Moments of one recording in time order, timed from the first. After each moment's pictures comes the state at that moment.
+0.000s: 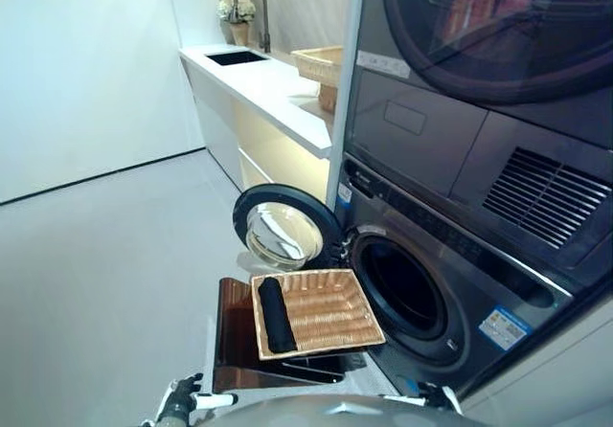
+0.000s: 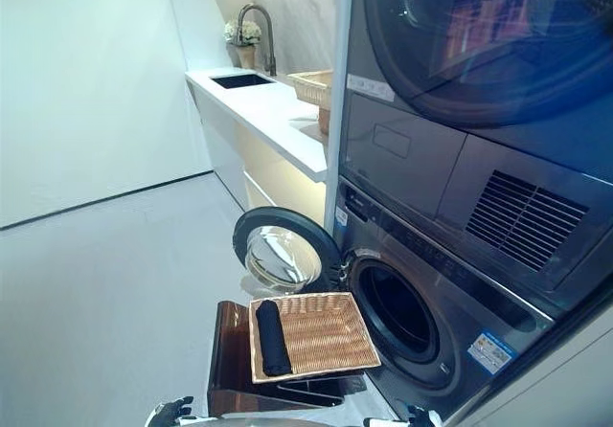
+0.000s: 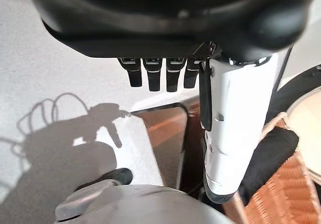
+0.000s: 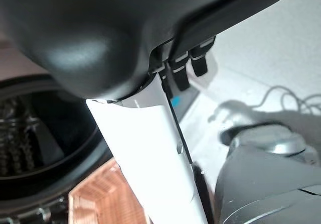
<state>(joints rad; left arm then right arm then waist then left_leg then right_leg) 0.05 0.24 -0.18 1.34 0.04 -0.16 0.17 -0.01 -0.18 0.16 1.38 0.05 -0.09 -0.24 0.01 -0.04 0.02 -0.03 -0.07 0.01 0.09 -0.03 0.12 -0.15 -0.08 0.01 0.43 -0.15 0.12</state>
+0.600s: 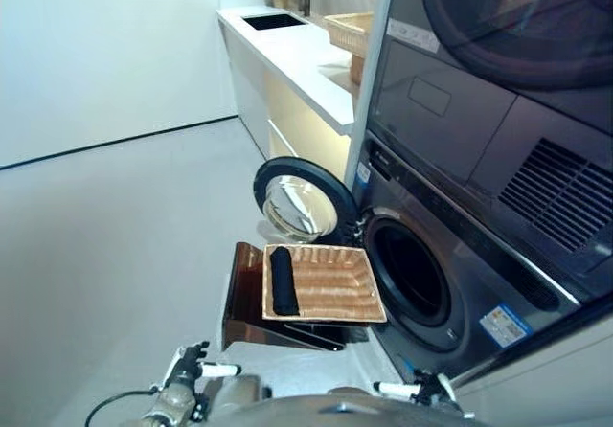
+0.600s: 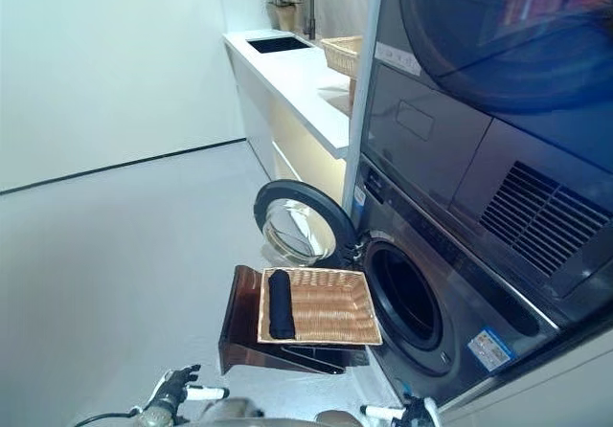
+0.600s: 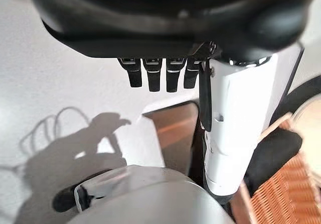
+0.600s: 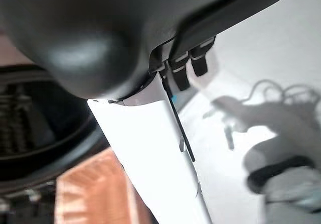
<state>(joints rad) -0.06 0.21 -0.24 1.34 0.01 -0.16 0.18 -0.07 -0.22 0.21 1.35 0.13 -0.09 -0.26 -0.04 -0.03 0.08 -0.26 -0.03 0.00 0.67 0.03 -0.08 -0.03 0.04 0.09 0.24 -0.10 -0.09</state>
